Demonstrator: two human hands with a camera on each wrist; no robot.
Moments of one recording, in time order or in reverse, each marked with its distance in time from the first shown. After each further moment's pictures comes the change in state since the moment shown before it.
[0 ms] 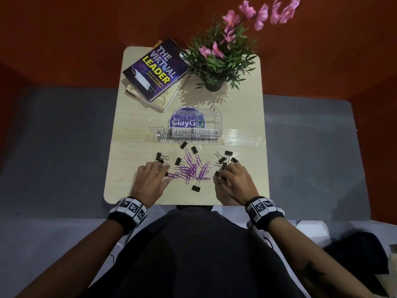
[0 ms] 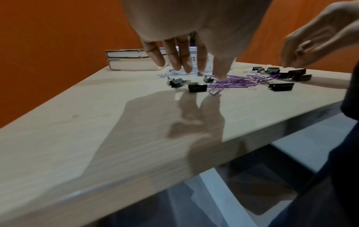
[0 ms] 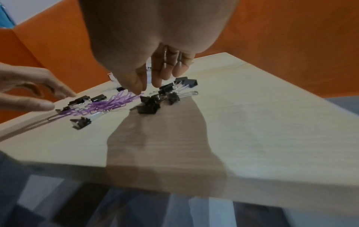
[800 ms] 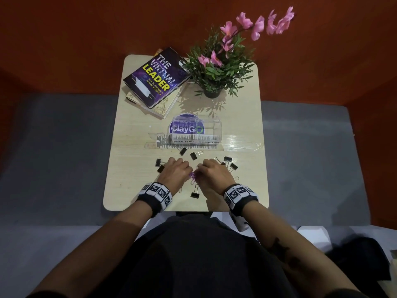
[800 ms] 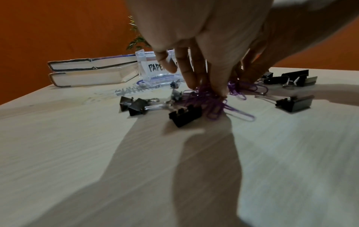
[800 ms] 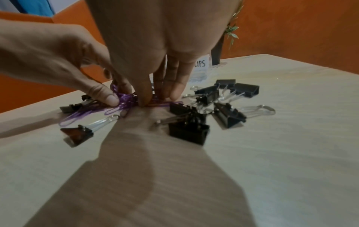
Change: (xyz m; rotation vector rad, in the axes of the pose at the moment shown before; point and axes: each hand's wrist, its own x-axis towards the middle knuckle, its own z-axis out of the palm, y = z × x) left_hand 0.067 0.044 0.002 0.122 -0.196 0.254; right_hand 0.066 -0.041 0.009 -0.086 -0.213 -0.073
